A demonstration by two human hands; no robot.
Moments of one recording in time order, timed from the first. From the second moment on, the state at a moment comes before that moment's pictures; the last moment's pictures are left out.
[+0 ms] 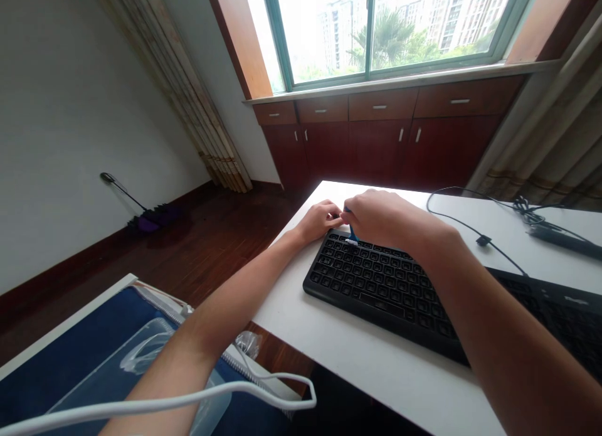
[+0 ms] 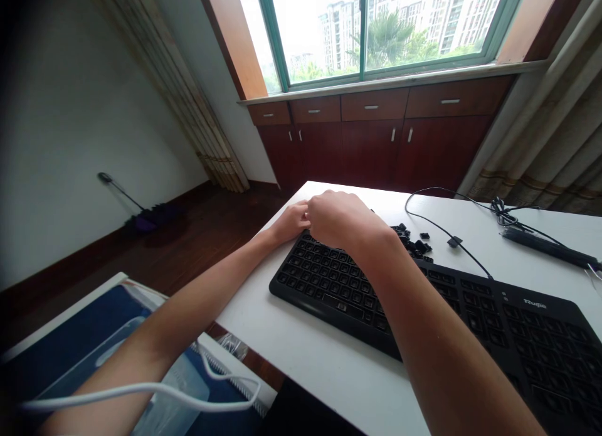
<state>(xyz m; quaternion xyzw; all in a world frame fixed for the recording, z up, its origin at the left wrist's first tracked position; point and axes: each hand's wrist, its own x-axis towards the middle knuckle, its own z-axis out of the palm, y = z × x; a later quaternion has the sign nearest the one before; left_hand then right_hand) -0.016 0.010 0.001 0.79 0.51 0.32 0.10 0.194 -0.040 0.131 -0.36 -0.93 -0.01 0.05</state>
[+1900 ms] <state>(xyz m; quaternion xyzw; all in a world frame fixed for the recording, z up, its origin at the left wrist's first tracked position) -0.016 0.006 0.003 0.78 0.52 0.34 0.10 0.173 -0.047 0.111 -0.32 -0.94 -0.01 0.13</state>
